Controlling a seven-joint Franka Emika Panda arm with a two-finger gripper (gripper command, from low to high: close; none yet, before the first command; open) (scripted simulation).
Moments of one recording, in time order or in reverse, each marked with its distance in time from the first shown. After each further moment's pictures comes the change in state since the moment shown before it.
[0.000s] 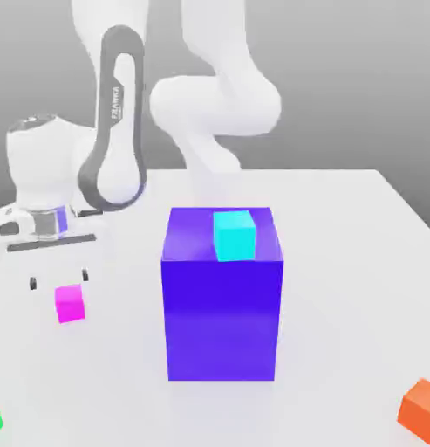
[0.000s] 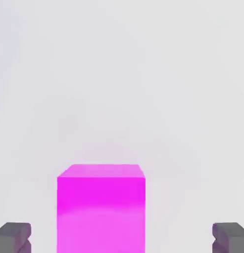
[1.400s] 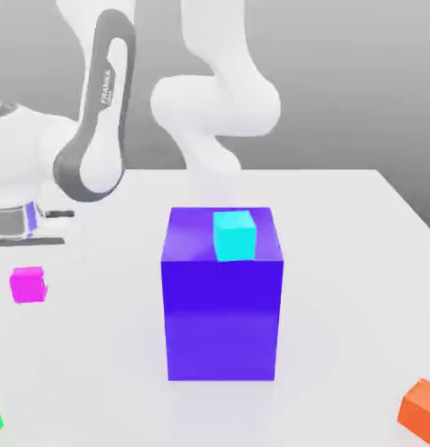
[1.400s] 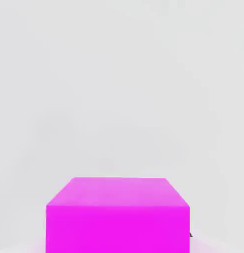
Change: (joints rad) arm 0.034 -0.011 -0.034 0.248 -0.339 -0.262 0.646
